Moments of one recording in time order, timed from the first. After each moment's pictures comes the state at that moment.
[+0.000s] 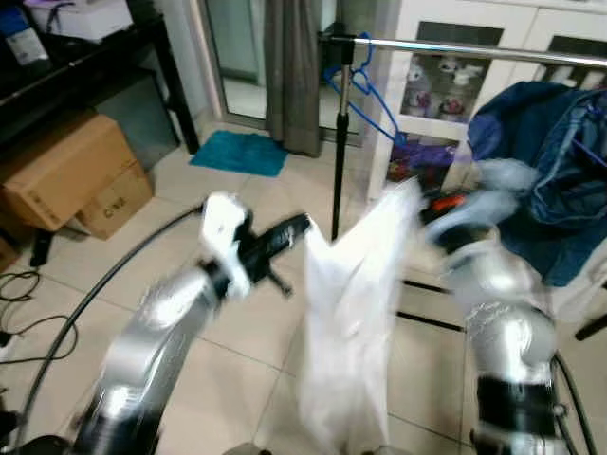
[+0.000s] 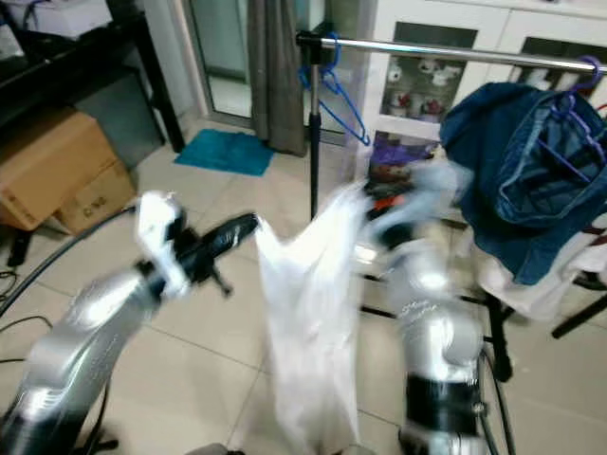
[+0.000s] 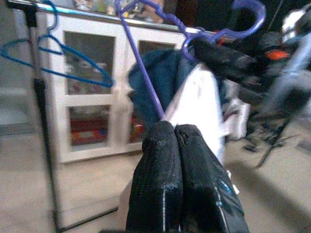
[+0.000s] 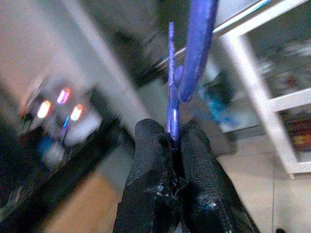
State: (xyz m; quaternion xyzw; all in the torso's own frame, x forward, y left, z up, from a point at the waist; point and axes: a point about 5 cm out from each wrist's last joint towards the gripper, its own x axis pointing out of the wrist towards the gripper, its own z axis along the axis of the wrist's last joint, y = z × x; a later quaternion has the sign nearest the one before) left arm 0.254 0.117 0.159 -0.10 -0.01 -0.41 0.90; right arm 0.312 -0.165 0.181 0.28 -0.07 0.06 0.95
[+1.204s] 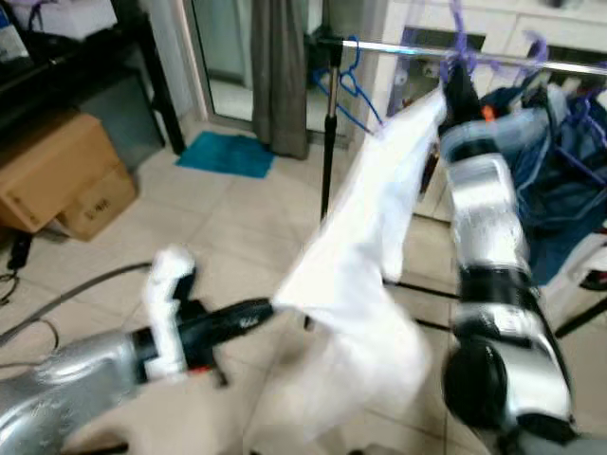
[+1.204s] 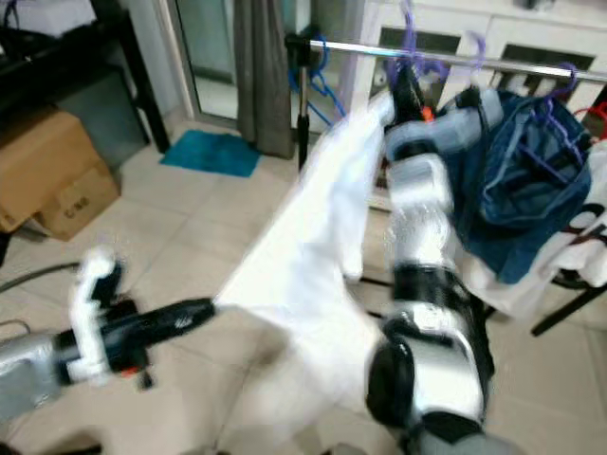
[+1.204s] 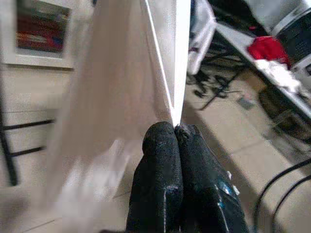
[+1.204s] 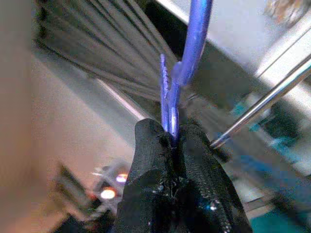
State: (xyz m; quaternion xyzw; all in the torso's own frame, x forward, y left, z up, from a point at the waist) left arm 0.192 0.173 0.158 -0.14 0.20 -0.44 0.86; right arm 0.384 -0.159 0.243 0.48 -0.18 0.10 0.85
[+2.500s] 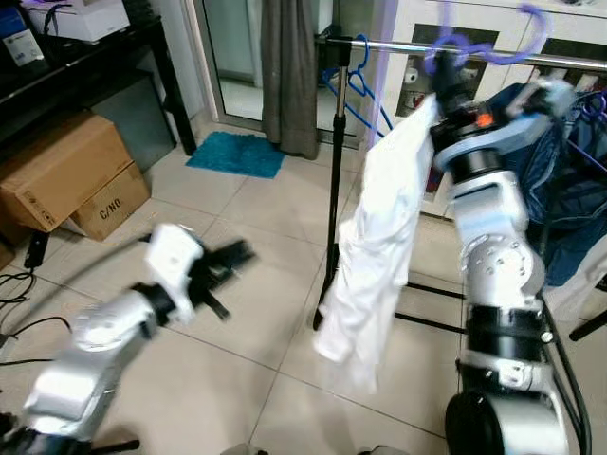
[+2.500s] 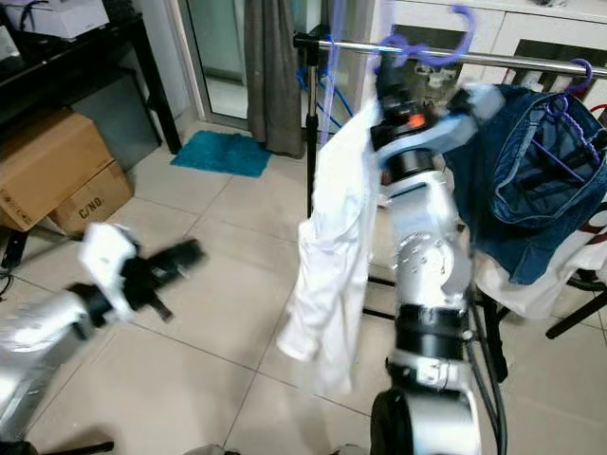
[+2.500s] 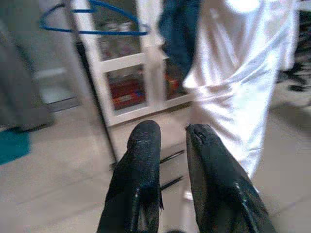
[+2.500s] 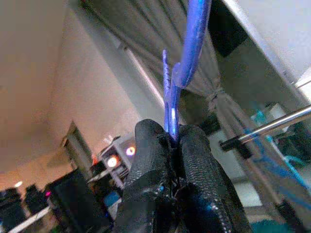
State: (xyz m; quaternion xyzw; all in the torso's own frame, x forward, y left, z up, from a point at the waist) left arm 0.256 0.175 0.130 0.05 0.04 -0.39 0.92; right arm 0.338 -0.135 0.255 0.34 -0.20 0.19 0.90
